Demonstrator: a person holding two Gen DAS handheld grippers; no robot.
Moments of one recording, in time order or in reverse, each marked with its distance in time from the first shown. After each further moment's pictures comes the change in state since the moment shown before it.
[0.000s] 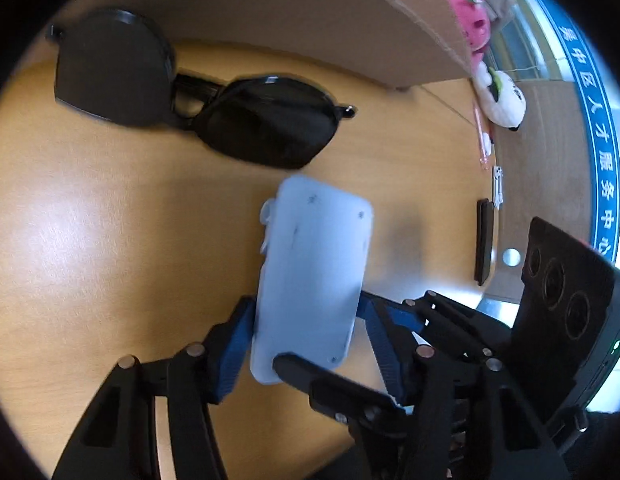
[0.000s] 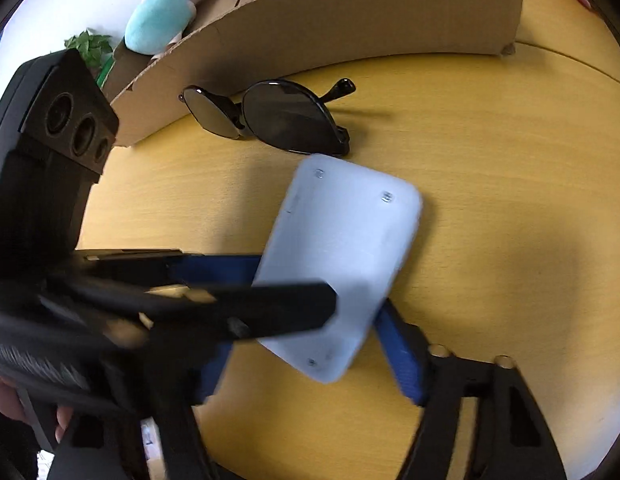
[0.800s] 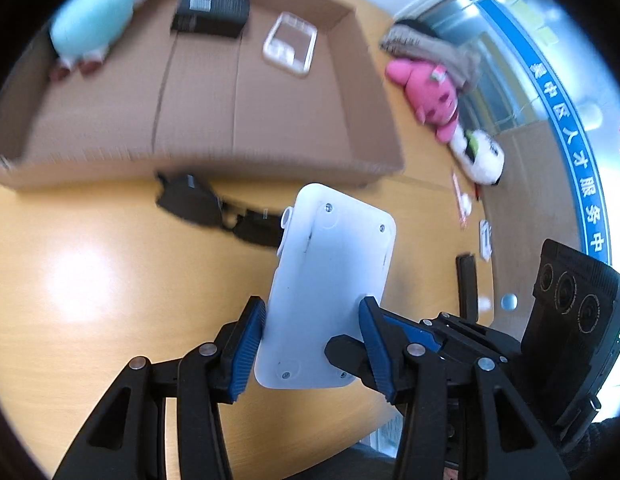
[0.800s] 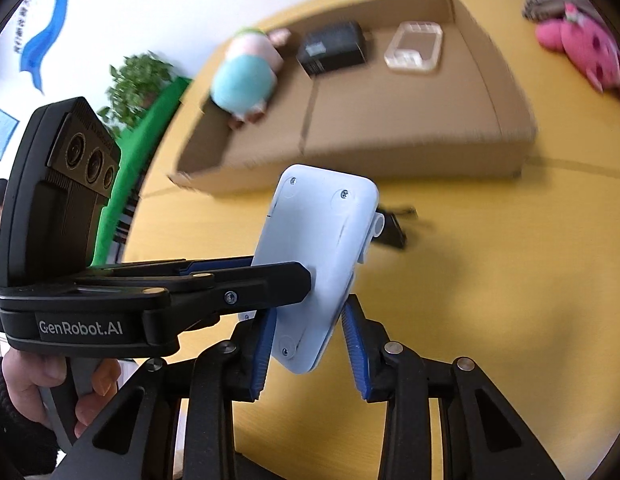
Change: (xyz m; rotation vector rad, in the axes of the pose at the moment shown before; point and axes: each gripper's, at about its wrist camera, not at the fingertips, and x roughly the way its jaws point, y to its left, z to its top) left arm -0.112 -0.046 -0.004 0.007 -0.309 0.103; right arm -0.100 0.052 0.011 -0.119 -0.219 0.111
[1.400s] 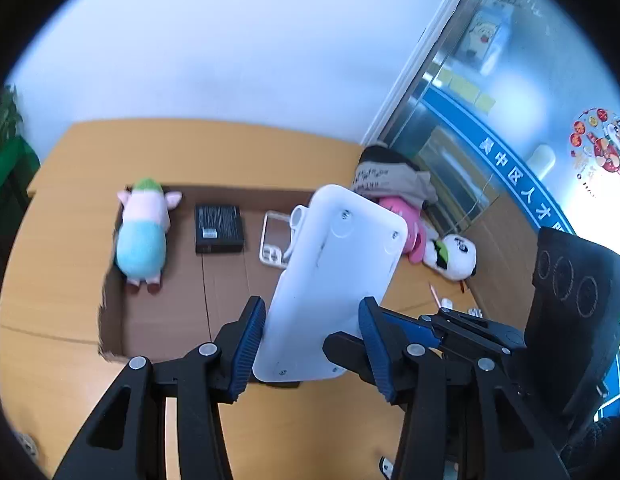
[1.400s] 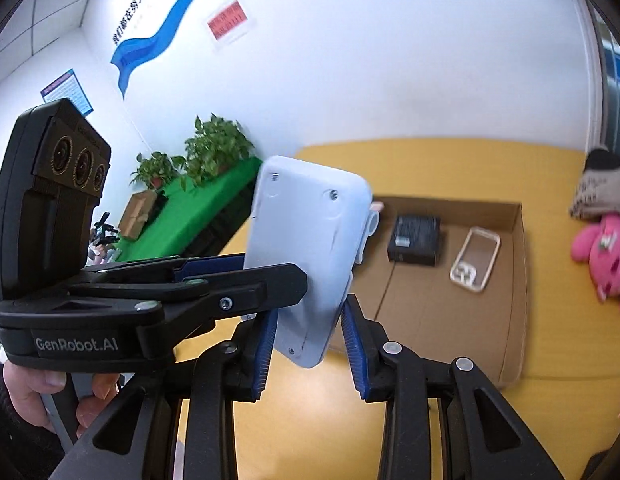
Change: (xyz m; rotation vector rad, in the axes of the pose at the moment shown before) left arm -0.175 -0.084 0.060 0.205 -0.424 0.116; right arm -0.124 0.115 0.108 -0.292 -0.327 0.066
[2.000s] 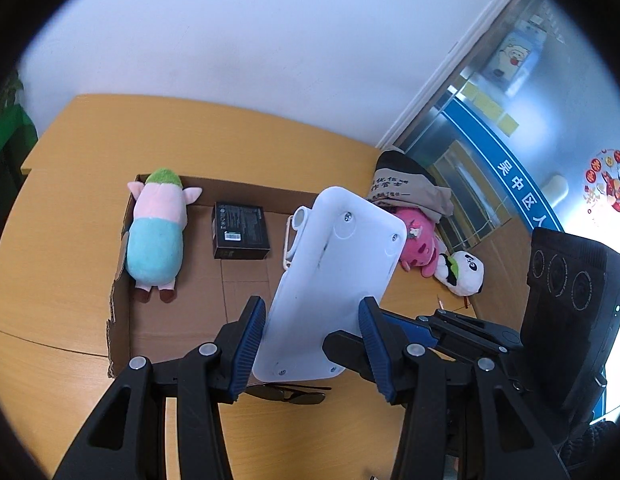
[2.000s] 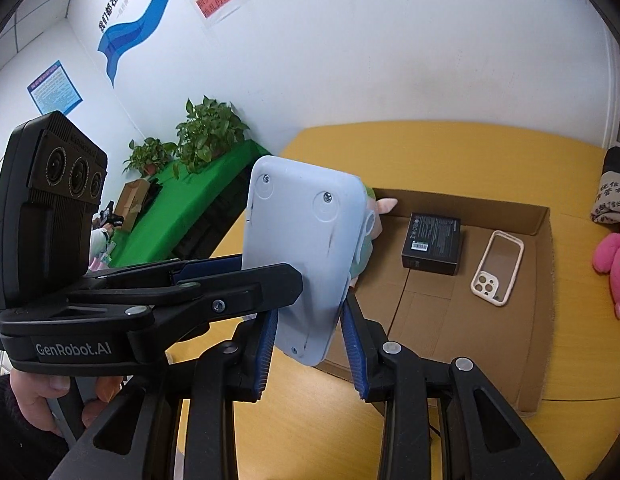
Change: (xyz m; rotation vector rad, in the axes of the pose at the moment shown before) left arm 0.042 0.094 0.022 -0.115 0.066 -0.052; right arm 0.080 0.004 0.038 0.025 0.109 -0.003
